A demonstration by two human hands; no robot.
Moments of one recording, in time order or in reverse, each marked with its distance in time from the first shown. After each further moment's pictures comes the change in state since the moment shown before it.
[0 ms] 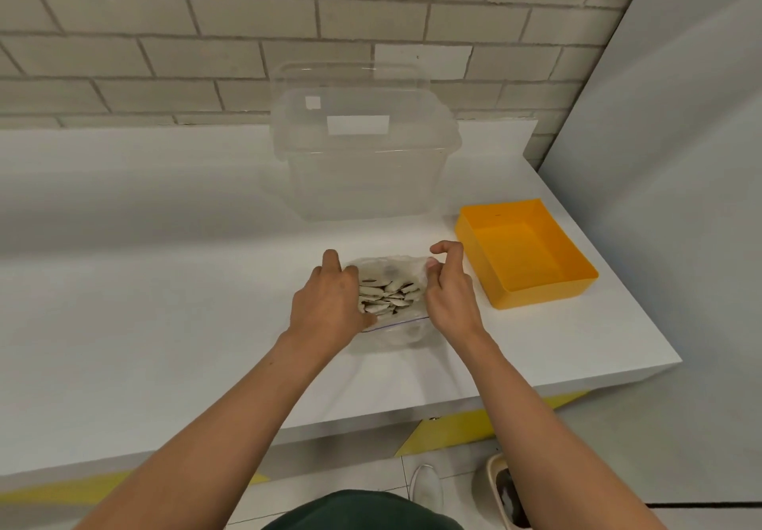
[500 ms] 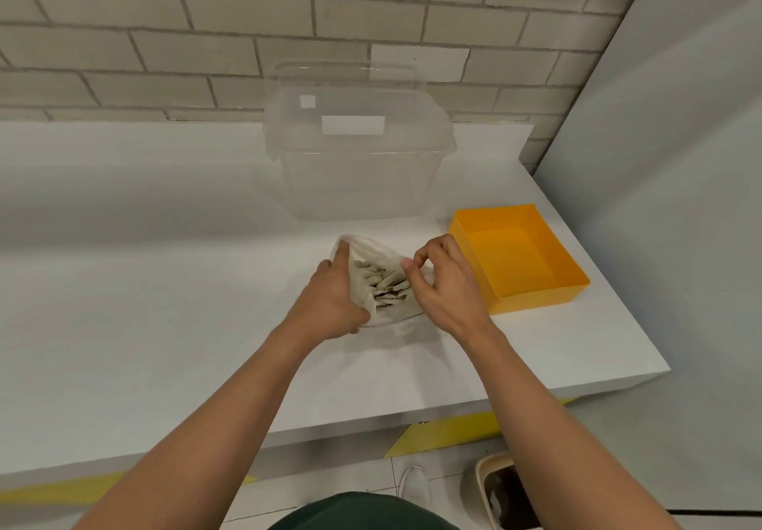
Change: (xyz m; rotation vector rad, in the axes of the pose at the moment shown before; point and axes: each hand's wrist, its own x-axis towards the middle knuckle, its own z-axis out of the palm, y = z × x) left_hand 0.016 0.005 -0.003 -0.598 -0.178 -0.080; right_hand 0.014 -0.003 -0.021 -0.214 0.012 -0.309
